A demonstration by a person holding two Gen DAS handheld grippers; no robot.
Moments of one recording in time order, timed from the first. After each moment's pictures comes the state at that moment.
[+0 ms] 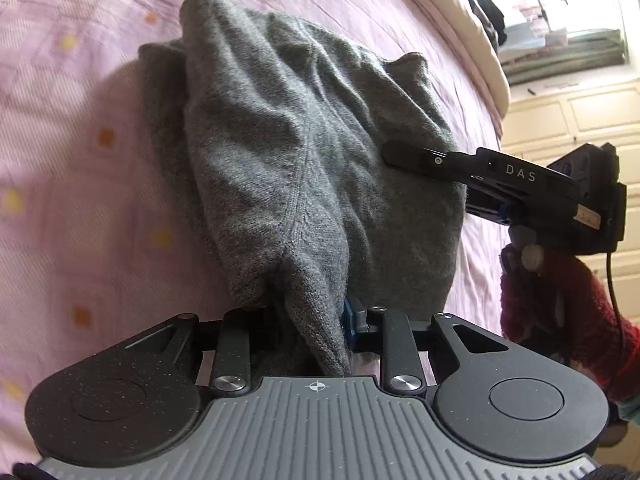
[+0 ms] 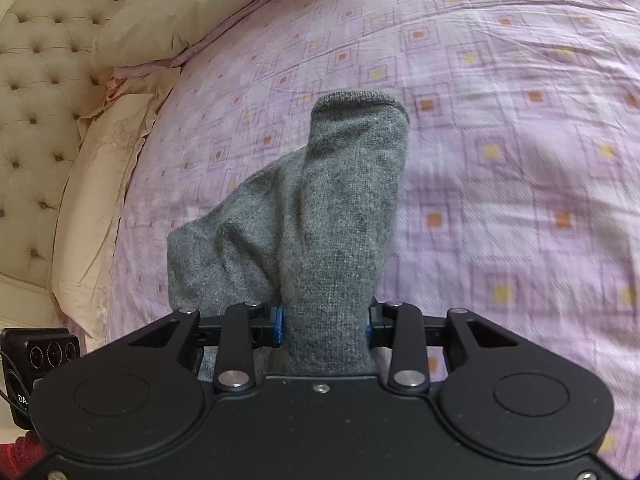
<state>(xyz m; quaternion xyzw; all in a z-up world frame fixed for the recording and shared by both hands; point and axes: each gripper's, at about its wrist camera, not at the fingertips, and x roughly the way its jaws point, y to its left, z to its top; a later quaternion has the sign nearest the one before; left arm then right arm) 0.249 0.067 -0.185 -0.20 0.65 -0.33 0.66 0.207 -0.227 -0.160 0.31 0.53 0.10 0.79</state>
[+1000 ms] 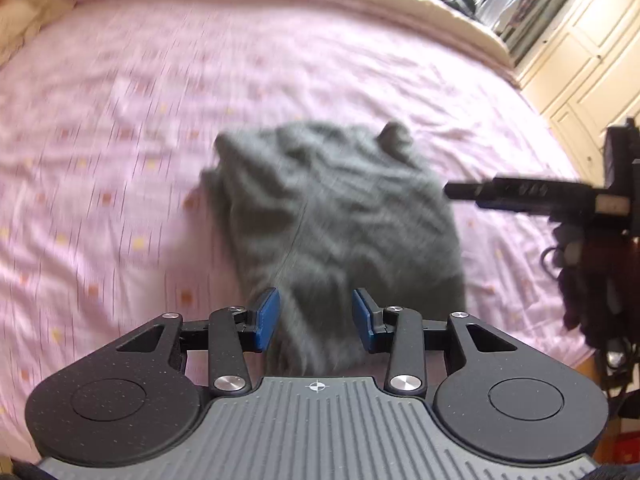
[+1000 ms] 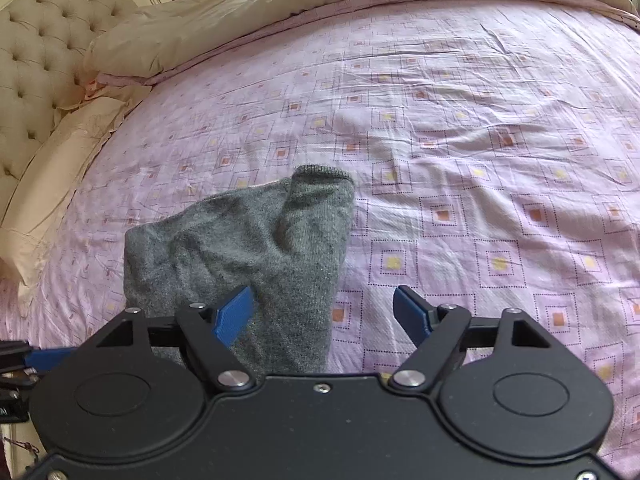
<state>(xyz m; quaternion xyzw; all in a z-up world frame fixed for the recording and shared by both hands) 0.075 0.002 -0.102 0.00 0.52 -0.27 0.81 0.034 -0.267 -0.127 0.20 0.46 0.00 0.87</state>
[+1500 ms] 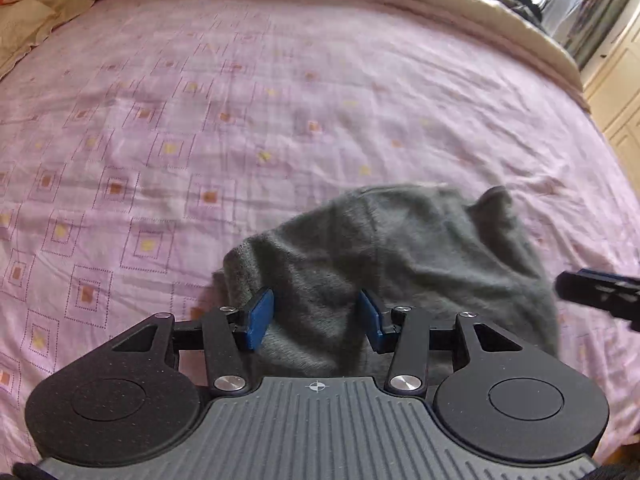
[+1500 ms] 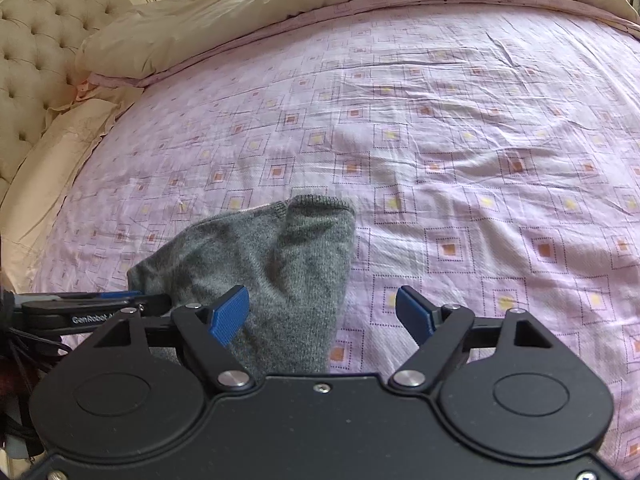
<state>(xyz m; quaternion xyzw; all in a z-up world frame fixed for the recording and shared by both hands) 0.176 -0.032 -0.166 0.02 0.55 -0.18 0.82 0.066 -0.268 -0.125 0.19 0.46 0.00 0.87</state>
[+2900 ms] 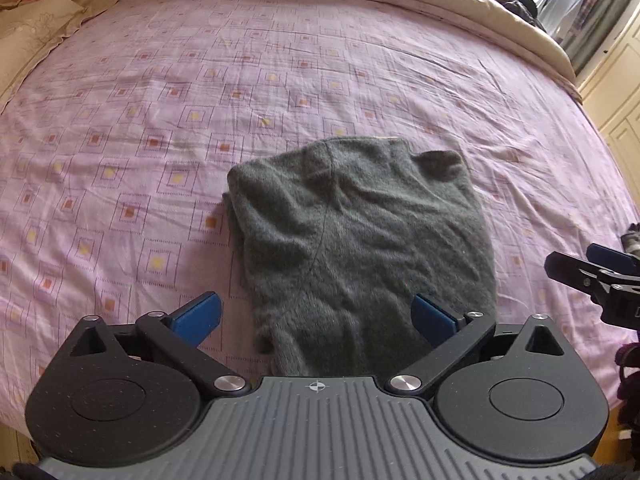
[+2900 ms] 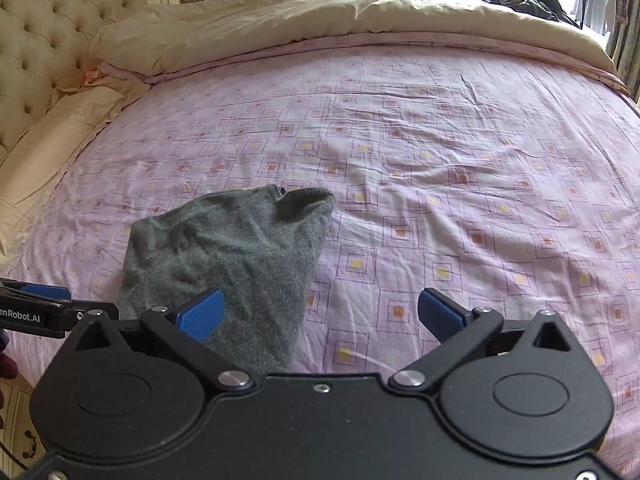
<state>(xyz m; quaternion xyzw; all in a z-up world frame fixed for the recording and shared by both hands) 0.085 -0.031 -0.105 0.01 0.55 -0.16 0.82 -0.014 -0.259 -0.084 0.12 0.43 -0.03 0.89</state>
